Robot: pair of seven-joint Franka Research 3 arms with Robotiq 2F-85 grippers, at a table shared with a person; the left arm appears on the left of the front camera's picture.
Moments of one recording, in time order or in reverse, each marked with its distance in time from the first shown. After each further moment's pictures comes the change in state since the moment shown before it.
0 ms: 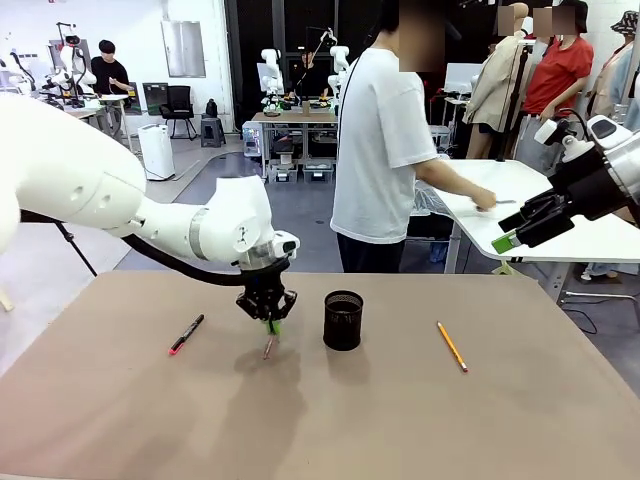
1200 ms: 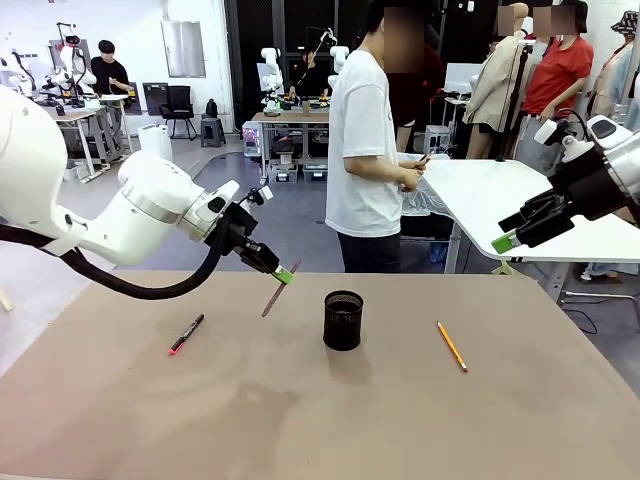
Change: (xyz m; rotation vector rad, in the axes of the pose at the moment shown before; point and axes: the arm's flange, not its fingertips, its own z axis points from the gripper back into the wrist) left arm -0.015 0.056 0.086 -0.632 -0.332 -0.699; right arm 0.000 0.000 0.000 0.000 0.000 0.000
